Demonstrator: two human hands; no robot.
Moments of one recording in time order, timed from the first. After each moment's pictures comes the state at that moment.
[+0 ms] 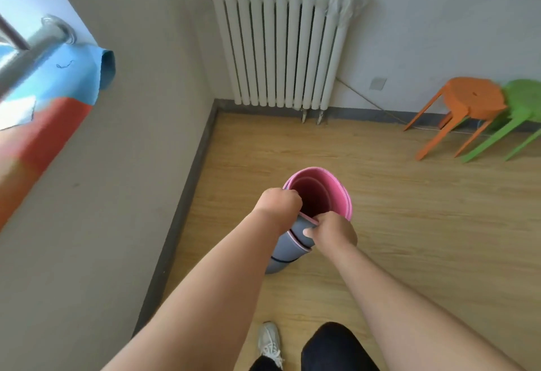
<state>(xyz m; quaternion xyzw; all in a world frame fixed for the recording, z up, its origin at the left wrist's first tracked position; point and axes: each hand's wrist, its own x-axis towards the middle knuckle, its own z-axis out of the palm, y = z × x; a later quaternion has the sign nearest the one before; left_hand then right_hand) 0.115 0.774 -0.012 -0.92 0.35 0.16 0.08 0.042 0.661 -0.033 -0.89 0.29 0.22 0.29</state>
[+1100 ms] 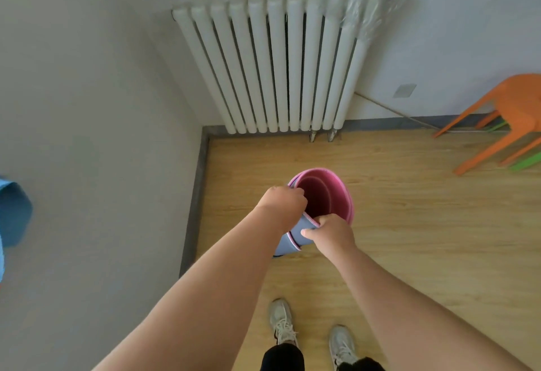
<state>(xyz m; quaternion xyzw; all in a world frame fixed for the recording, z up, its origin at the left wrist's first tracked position) 0.506 0.719 -0.052 -0.87 0.43 0.22 0.15 0.419 0.623 -0.106 -0.85 0.31 0.20 0.38</state>
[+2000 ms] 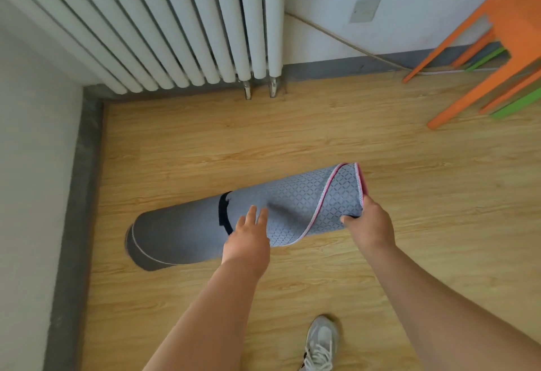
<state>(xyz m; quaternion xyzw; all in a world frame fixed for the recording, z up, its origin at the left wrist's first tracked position) 0.462 0.546 -0.400 -0.92 0.19 0.35 -0.04 0.392 0.331 -0.405 -0.83 0.44 0.11 0.31</state>
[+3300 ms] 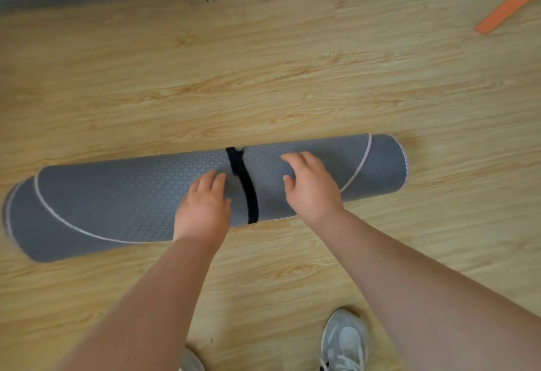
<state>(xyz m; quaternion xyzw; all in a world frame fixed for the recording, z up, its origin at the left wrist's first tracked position) 0.465 0.597 -0.674 -0.95 0.19 0.24 -0.06 0.405 0.407 -0.686 -0.93 0.21 0.08 0.28</state>
